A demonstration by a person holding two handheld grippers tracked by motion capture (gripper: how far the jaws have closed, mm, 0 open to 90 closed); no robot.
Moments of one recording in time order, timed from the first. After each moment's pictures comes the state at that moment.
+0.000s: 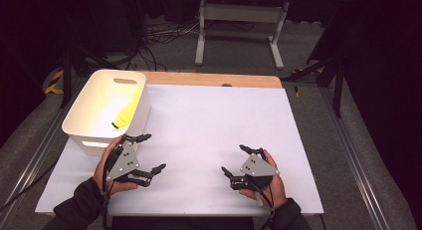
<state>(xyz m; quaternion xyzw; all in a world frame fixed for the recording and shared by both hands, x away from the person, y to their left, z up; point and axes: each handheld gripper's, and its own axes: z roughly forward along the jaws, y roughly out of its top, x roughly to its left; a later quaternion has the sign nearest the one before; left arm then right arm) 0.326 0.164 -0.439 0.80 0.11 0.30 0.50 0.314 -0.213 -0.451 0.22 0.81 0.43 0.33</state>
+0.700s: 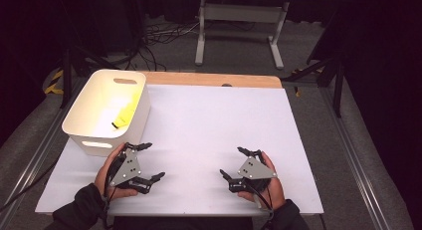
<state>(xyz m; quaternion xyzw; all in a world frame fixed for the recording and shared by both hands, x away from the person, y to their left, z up) 0.323 0.171 -0.467 0.83 0.12 0.27 0.48 0.311 -0.209 -0.457 0.21 0.82 0.43 0.33</state>
